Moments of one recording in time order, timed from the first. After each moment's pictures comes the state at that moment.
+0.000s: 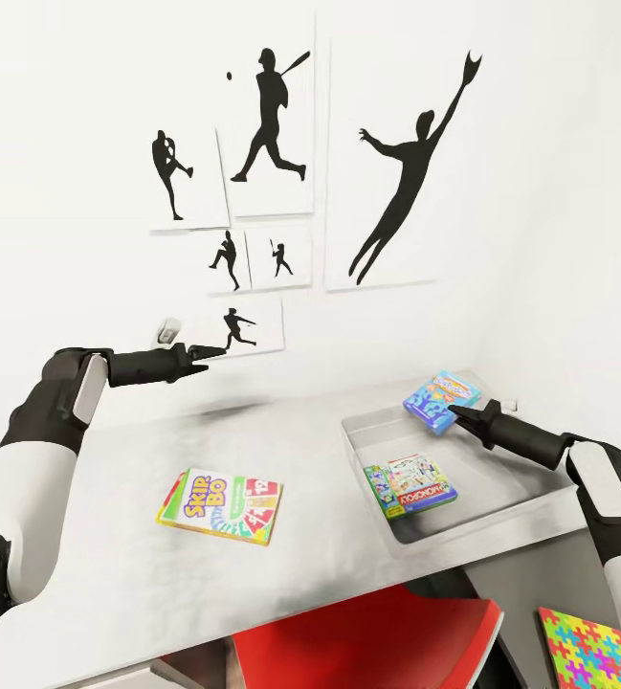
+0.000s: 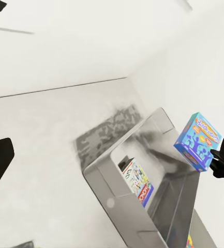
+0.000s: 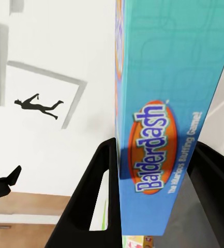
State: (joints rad) left arm -1.10 0.21 0.14 -0.85 0.23 1.02 -0.89; right arm -0.73 -0.33 -0.22 -0.99 -1.00 0.99 0.44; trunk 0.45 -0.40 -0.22
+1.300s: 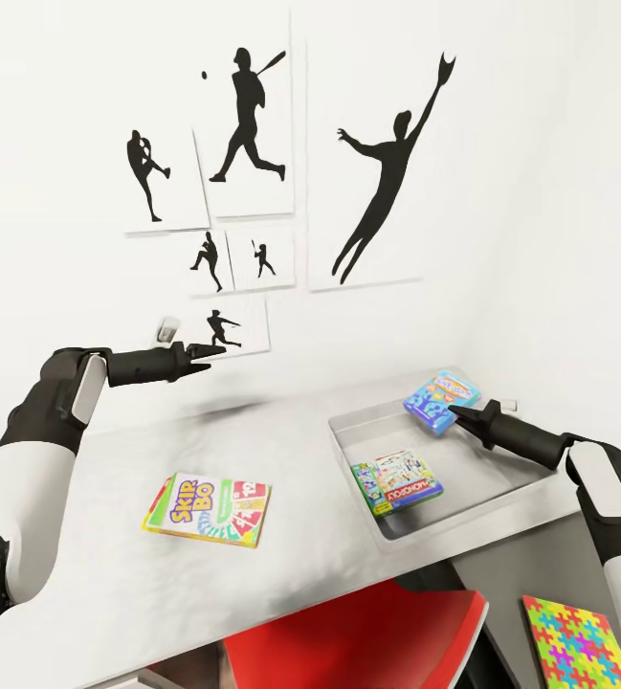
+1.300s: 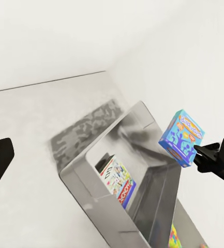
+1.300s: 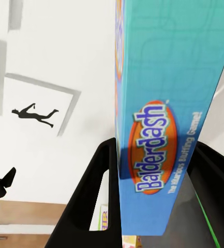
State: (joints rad) left arm -1.10 0.21 0.14 -0.85 0.22 1.03 -0.96; right arm -0.73 -0.33 -0.22 -0.99 -1.00 0.98 0.44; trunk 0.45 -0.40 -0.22
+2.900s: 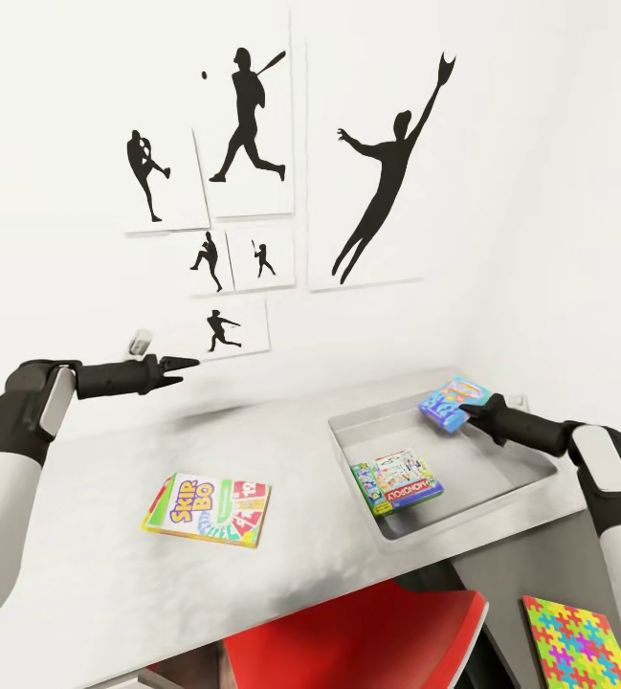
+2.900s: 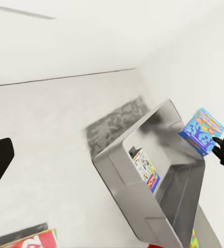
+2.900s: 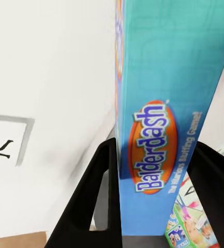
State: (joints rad) left arm -1.07 0.32 0.14 -0.82 0.23 1.02 -0.96; right arm -0.83 -0.34 -0.25 -0.87 -1.00 0.98 0.21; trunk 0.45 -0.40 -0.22
